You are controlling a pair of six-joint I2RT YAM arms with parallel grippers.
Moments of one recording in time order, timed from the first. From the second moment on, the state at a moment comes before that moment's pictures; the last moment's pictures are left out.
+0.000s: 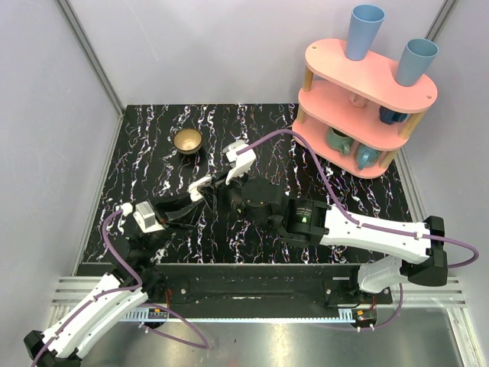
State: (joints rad) left arm -0.69 0.25 0.24 0.55 0.17 -0.17; right arm 1.34 1.41 1.41 -0.12 0.50 0.43
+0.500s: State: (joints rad) left arm -0.69 0.26 0.24 0.54 0.18 -0.17; right arm 1.33 1.42 1.41 -0.15 0.46 0.47
